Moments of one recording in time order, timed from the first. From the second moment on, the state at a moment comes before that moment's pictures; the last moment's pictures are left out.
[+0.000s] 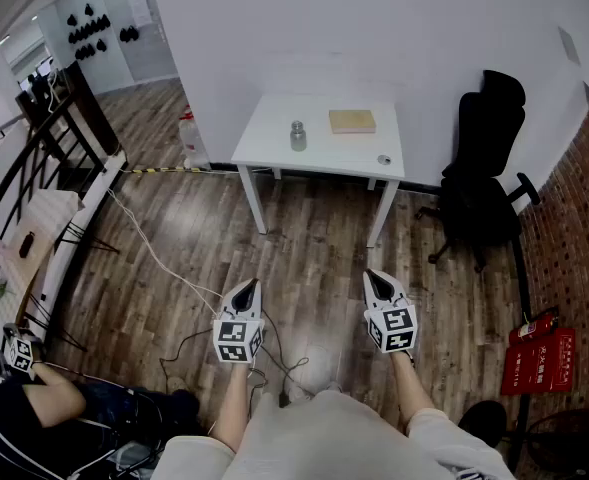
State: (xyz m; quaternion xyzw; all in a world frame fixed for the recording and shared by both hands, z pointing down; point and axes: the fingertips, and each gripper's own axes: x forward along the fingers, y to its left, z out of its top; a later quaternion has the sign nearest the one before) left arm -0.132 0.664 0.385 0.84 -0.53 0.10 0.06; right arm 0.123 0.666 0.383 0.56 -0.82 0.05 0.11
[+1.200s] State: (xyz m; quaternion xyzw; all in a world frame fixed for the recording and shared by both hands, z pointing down) left arm -0.091 0.651 0.402 0.82 -0.56 0.10 0.07; right arm 0.148 0.642 0.398 0.51 -0.85 0.05 0.11
